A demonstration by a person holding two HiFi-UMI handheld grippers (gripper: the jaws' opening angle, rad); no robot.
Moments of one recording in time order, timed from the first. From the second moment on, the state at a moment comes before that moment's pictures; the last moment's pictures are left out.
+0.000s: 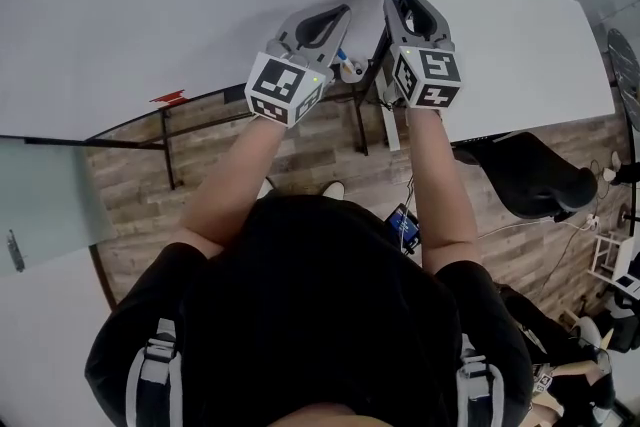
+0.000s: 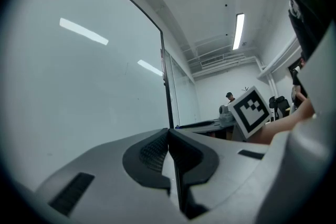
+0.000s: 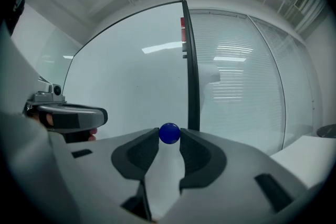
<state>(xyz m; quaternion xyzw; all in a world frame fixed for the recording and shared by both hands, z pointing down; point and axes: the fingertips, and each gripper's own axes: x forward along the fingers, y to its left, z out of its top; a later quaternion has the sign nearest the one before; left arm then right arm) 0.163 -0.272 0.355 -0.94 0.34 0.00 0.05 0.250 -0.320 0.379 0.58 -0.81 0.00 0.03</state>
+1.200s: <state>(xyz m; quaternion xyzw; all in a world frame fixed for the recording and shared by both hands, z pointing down) 0.171 -0.288 0.367 -0.94 0.34 -0.01 0.04 0.255 -0.351 0.394 0.61 -0.79 0.00 0.04</state>
